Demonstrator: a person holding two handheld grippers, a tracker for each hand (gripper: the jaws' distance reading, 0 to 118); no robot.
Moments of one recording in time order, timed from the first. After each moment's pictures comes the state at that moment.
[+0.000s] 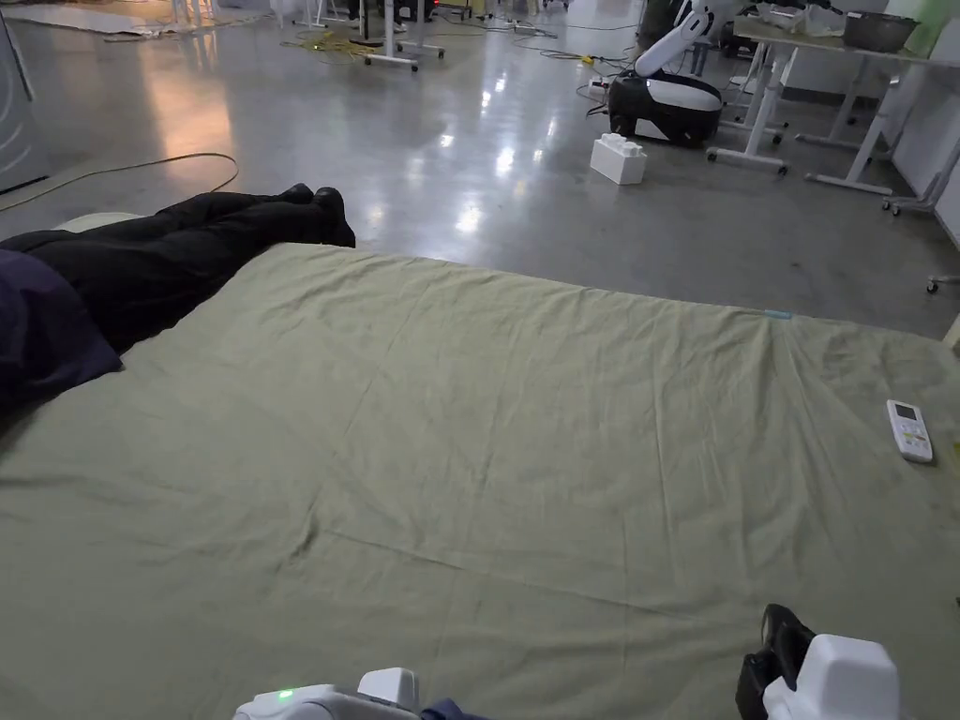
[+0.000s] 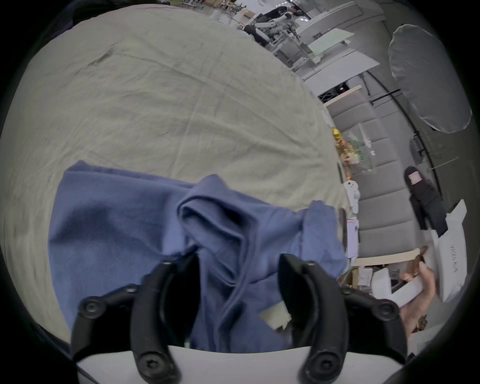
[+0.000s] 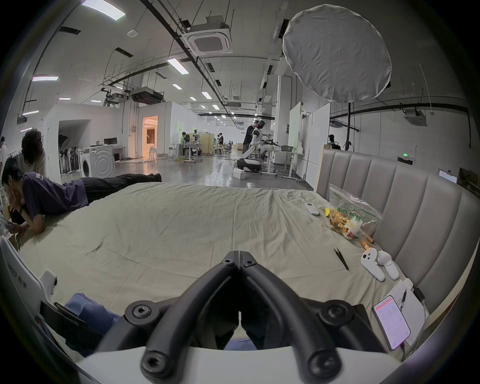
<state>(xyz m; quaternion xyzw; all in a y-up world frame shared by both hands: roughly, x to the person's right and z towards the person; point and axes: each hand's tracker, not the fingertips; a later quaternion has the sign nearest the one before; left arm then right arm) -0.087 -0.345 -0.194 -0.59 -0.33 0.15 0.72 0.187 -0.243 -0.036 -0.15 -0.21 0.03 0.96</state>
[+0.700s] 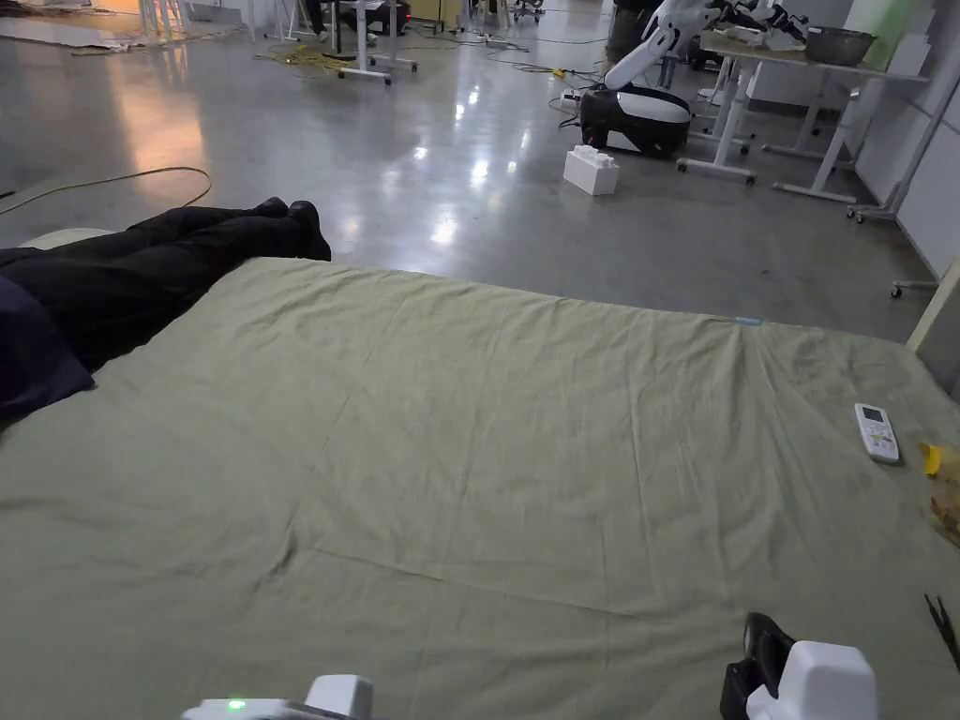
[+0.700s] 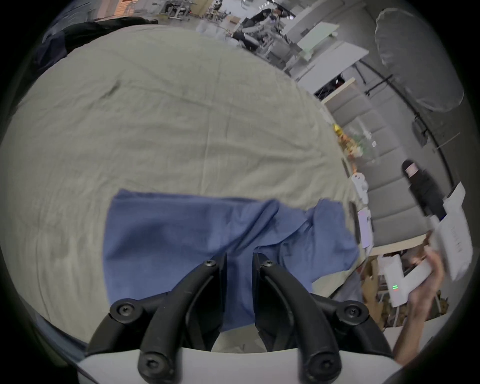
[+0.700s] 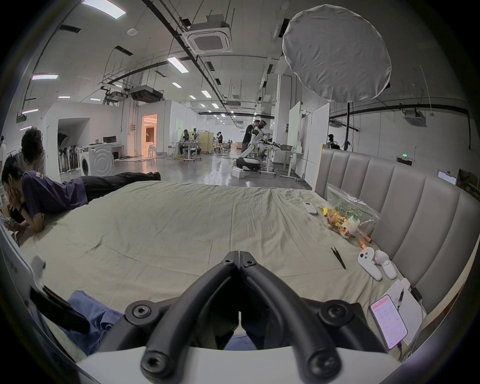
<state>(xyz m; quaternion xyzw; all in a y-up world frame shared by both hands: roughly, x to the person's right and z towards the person) -0.098 -0.339 -0.192 -0.58 -0.32 0.05 0.75 0.186 -0.244 -0.031 -0.16 -0.22 0.03 0.96</state>
